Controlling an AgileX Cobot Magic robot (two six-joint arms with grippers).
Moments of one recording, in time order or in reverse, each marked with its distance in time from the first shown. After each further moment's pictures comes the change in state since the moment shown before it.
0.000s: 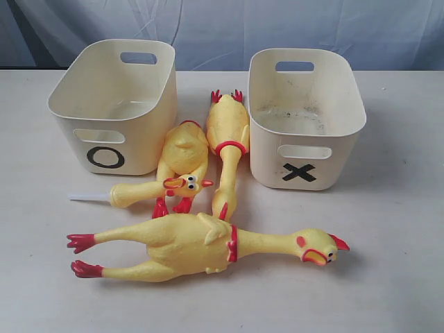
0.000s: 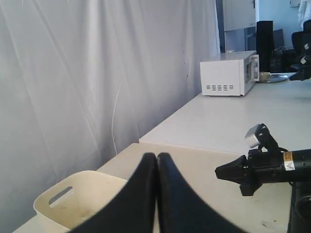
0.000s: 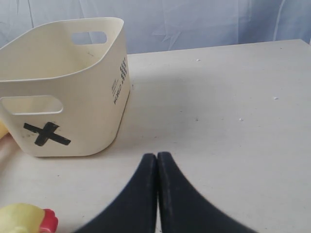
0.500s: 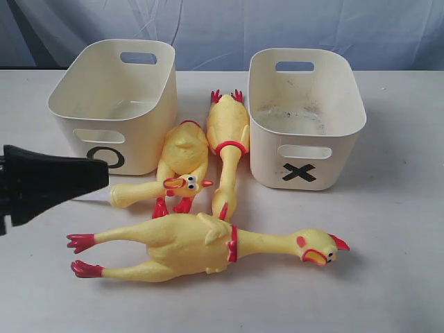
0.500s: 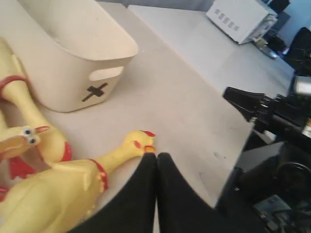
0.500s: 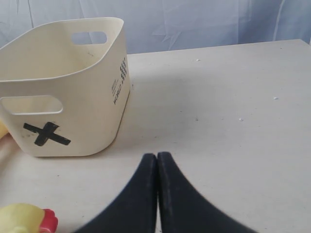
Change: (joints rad) left arm -0.004 0.426 0.274 0.016 -0.008 -0.109; right arm 0.000 0.000 0.000 0.000 0.000 0.000
